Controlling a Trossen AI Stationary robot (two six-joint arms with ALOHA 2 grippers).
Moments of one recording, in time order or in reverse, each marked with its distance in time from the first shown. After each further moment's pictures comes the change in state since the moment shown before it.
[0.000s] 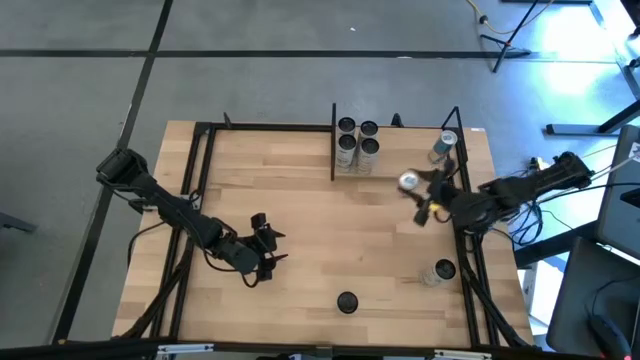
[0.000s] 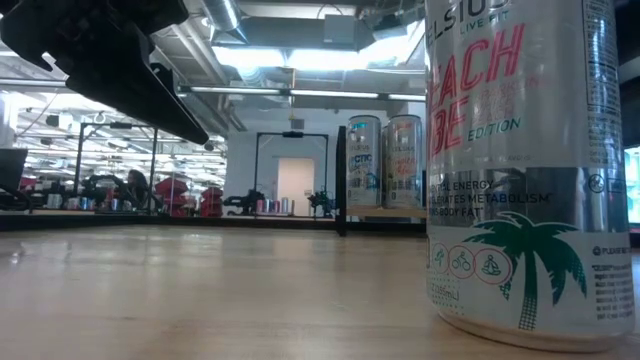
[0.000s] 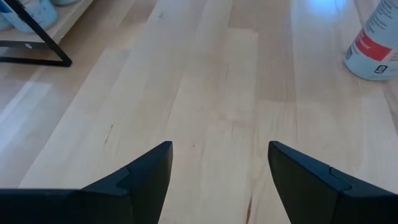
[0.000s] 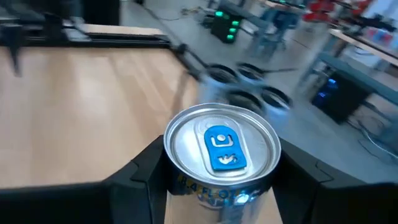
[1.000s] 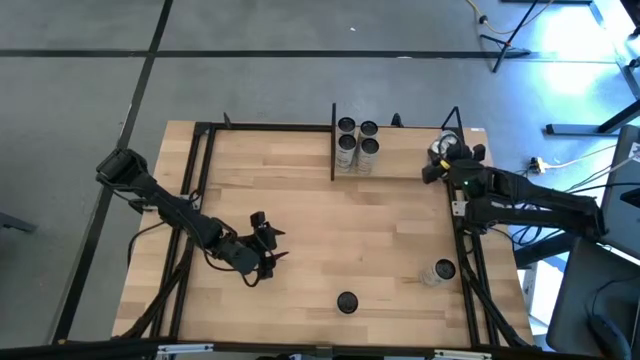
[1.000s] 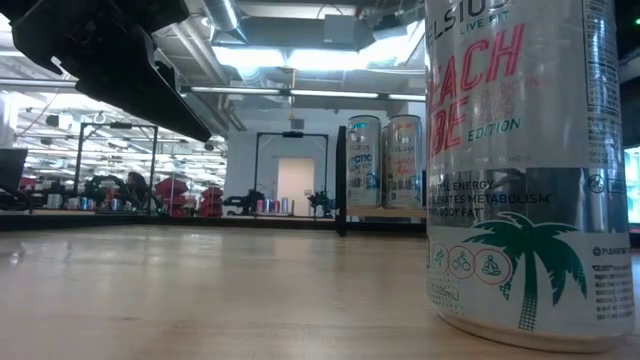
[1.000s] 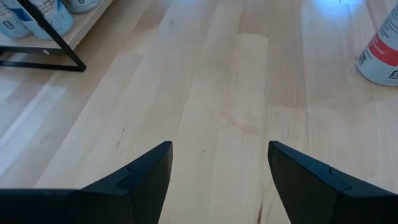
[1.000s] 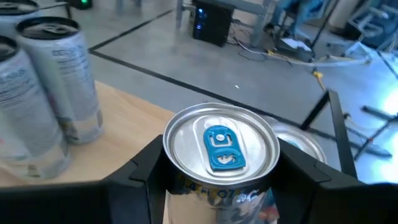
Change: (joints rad) left arm 0.000 0.000 0.000 0.000 -0.044 0.006; right arm -0.635 -0.226 -0.188 -0.096 -0.037 0.151
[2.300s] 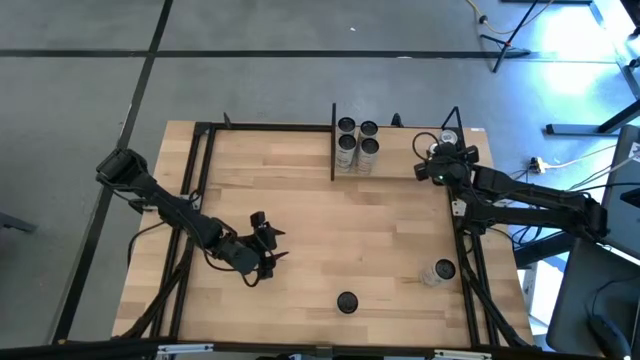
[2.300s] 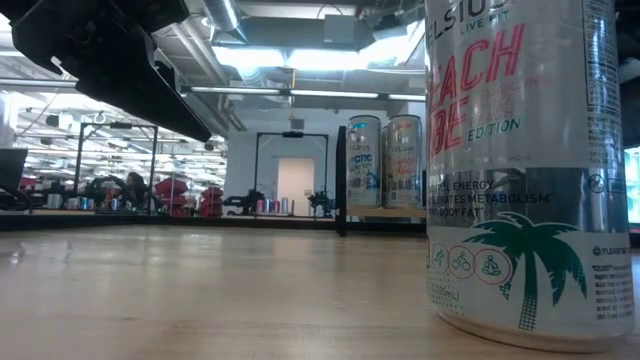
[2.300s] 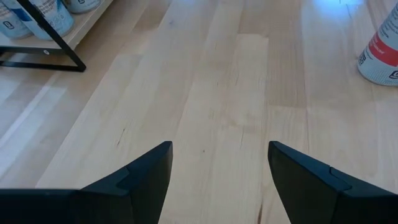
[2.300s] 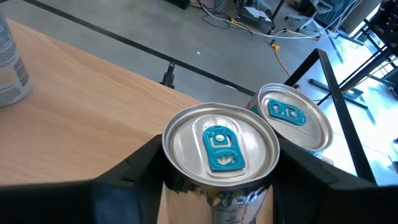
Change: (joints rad) left arm 0.000 0.000 0.000 0.000 0.000 0.001; right arm -0.131 0.208 -0.046 0.020 0.024 0.055
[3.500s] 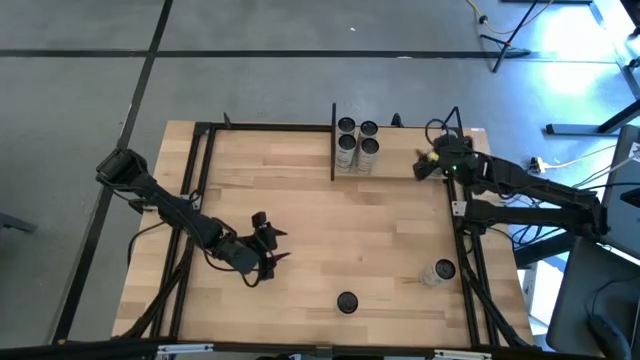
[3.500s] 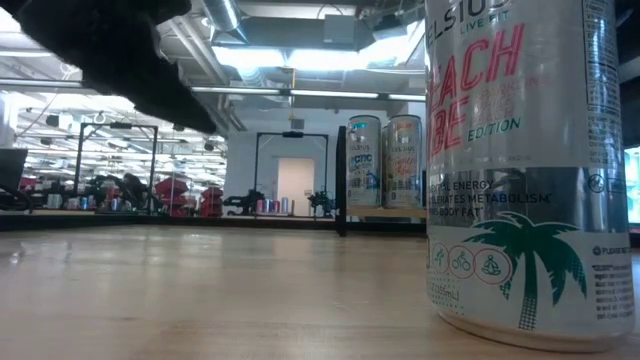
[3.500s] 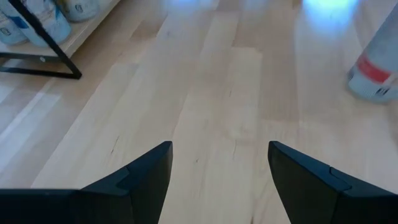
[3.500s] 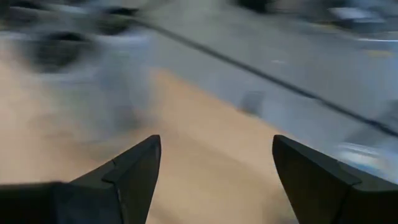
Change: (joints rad) left arm 0.000 0.000 0.000 0.050 -0.002 0.000; right arm 0.038 0.001 0.208 -0.057 -0.255 -0.064
